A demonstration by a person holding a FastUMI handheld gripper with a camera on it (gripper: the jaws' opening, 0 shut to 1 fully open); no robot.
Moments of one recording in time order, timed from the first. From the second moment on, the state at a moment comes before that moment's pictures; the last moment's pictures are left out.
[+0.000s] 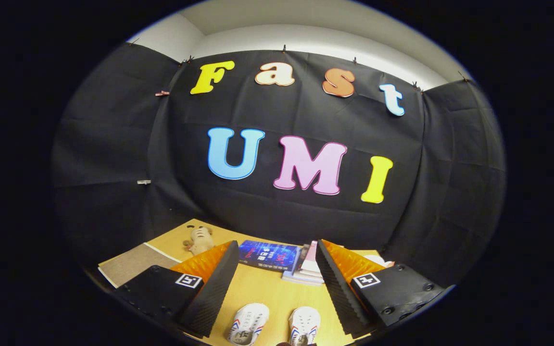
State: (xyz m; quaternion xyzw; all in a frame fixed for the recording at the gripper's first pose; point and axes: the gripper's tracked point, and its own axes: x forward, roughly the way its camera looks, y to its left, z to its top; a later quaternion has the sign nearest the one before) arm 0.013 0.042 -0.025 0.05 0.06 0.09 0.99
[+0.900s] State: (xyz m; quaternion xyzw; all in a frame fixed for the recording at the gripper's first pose) arm -0.011 0.223 -0.140 0.50 0.32 0.45 0.66
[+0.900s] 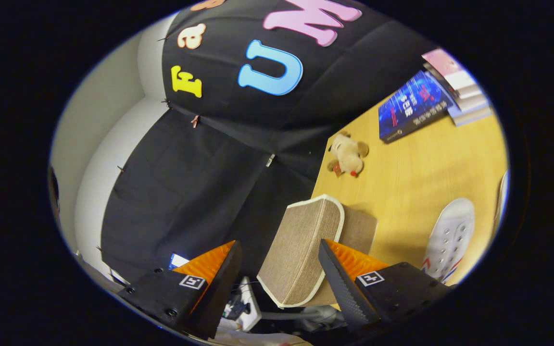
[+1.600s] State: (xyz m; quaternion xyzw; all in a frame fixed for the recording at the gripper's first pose) arm -0.044 0.313 -0.216 0.58 0.44 0.49 0.48
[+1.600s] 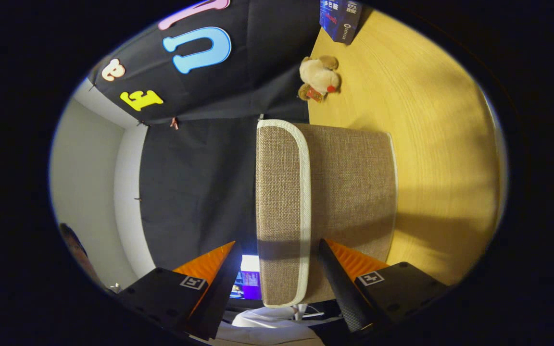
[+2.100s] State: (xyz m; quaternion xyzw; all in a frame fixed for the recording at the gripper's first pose) arm -0.054 0.318 -0.219 0.62 0.44 0.50 0.43
